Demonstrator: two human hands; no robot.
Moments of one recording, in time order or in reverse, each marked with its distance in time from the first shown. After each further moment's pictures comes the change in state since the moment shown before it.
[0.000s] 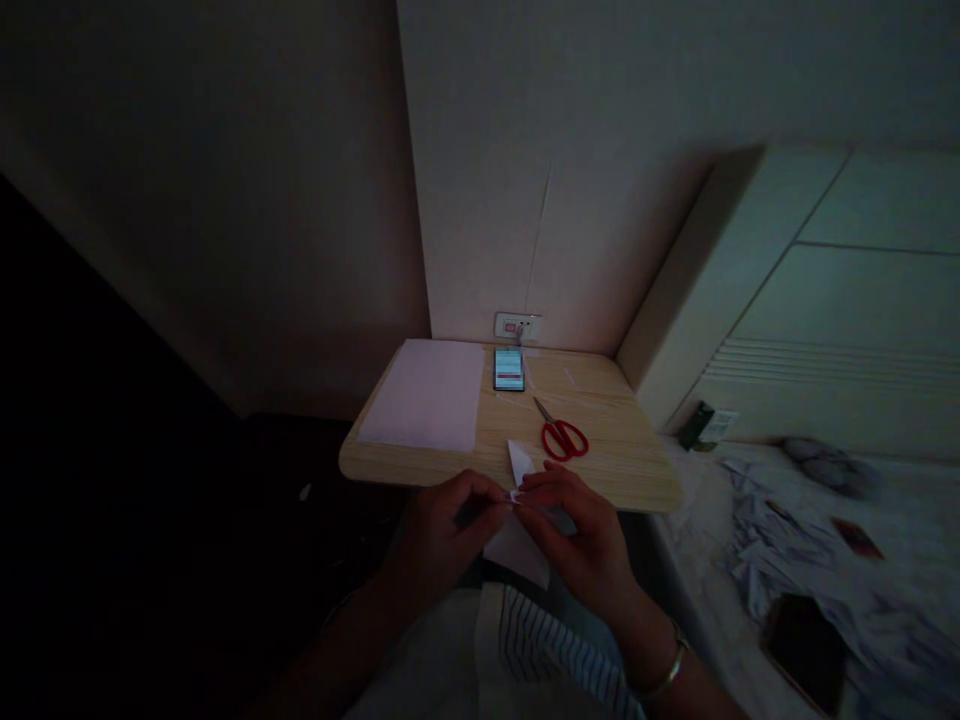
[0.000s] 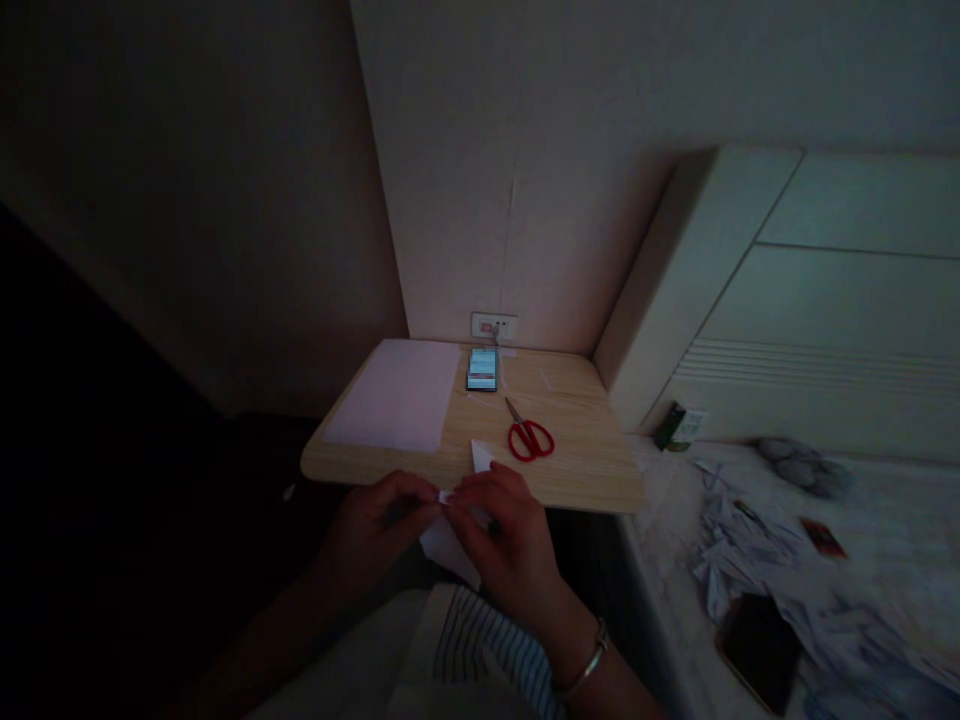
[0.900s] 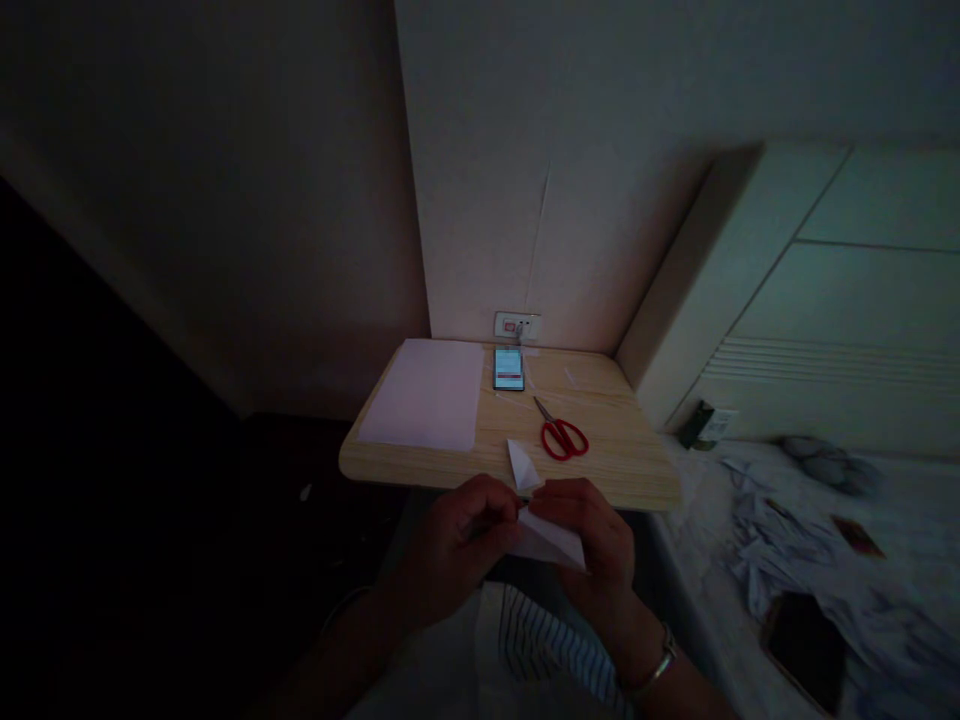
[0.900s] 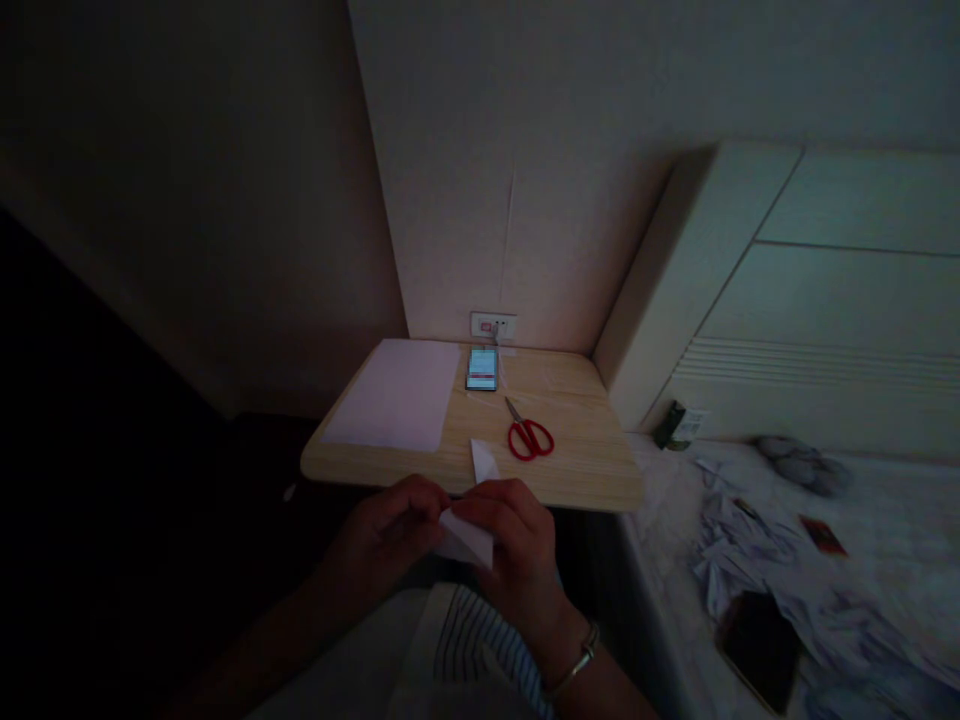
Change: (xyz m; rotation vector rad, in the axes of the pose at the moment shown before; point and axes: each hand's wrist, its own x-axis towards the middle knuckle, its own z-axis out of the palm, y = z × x) left_hand -0.004 0.013 0.006 -0.233 -0.163 -0.021; right_hand -0.006 -0.004 -0.001 -0.107 0.116 -0.211
